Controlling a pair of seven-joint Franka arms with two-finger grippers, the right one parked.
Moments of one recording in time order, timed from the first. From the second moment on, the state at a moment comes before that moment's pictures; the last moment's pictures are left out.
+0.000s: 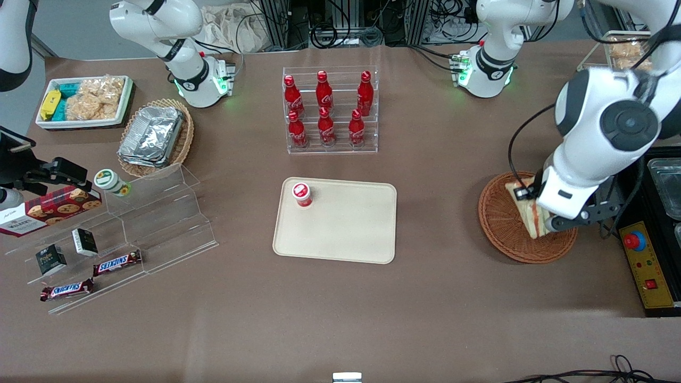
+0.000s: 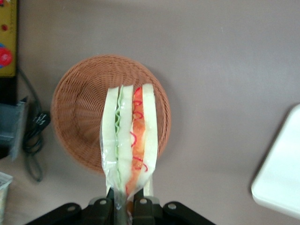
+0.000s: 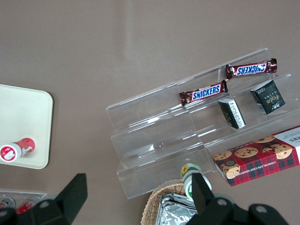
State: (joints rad) arm -0.06 0.14 -0.17 -1.66 0.14 1.70 -0.45
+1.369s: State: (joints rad) arm -0.11 0.61 -0.68 -1.33 0.28 1.71 -1.00
